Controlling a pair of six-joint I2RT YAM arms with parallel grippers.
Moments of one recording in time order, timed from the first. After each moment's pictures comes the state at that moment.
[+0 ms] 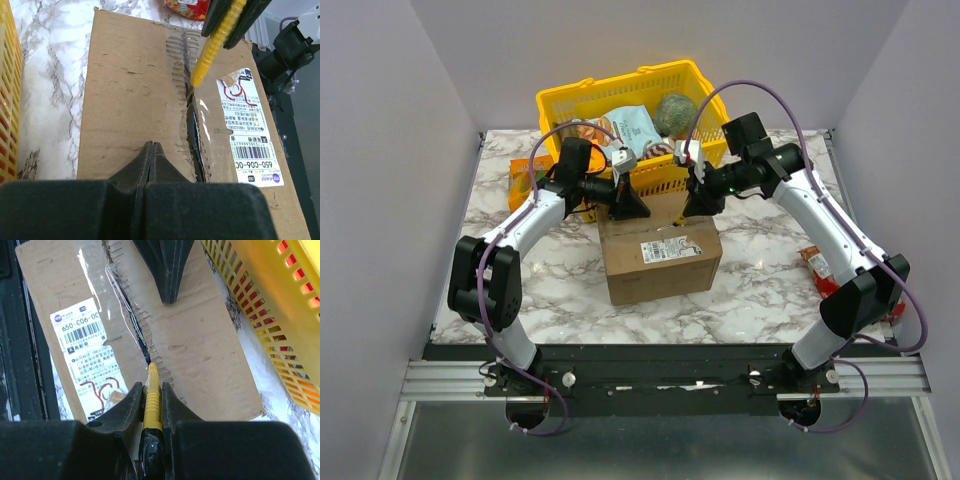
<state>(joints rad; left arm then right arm) -0.32 1.69 1.28 -0.23 1.15 0.28 0.45 1.64 1.71 -1.01 -0.69 -0.71</state>
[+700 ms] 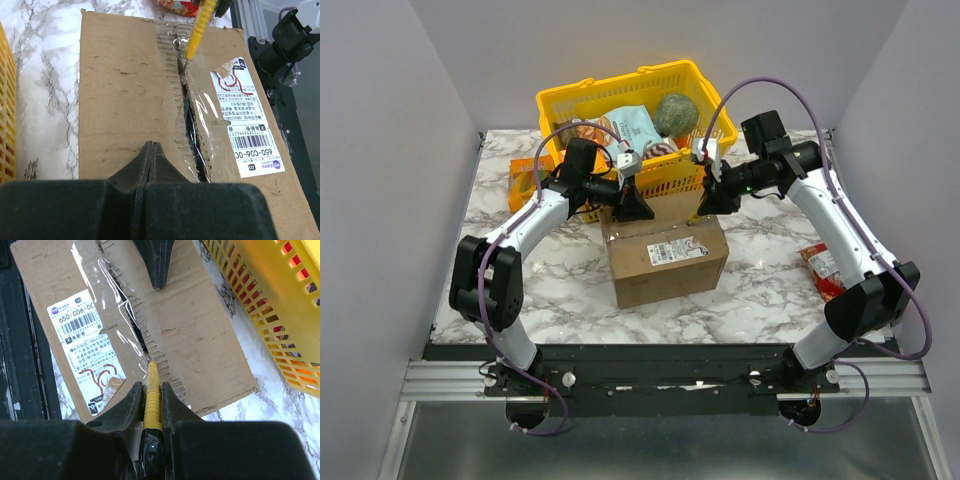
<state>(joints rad) -0.34 1.70 1.30 -0.26 1.15 0.34 0.37 1.60 1.71 -1.09 -0.72 -0.79</state>
